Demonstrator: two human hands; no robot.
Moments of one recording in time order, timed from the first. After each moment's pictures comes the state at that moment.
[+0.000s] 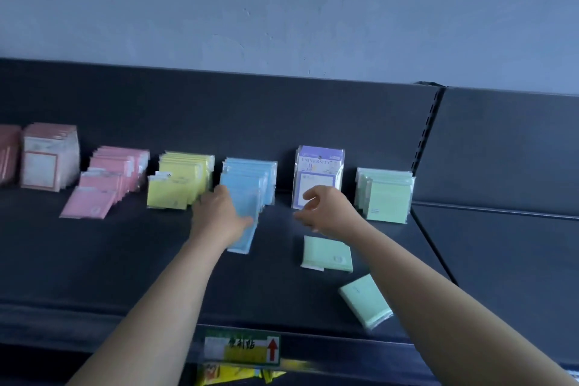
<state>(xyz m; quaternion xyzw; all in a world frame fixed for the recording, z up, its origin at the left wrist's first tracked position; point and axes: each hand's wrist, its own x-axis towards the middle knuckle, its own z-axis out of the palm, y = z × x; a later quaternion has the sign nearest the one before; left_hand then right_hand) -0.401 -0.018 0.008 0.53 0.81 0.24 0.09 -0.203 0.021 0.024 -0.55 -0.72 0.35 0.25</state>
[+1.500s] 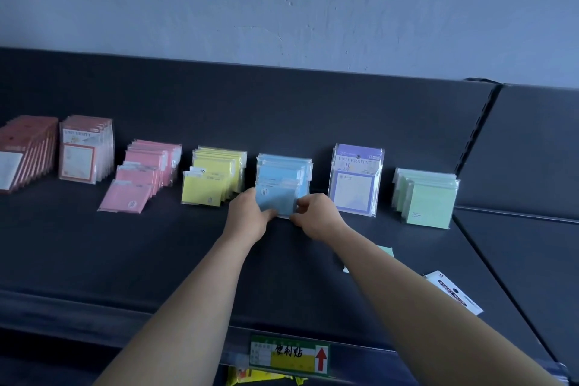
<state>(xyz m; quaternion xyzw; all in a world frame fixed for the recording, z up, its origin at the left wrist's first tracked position) -0.433 0.012 -0.023 0.54 0.73 0.38 0.19 -0.288 0.042 -0.010 -0.56 -0.72 0.33 0.23</state>
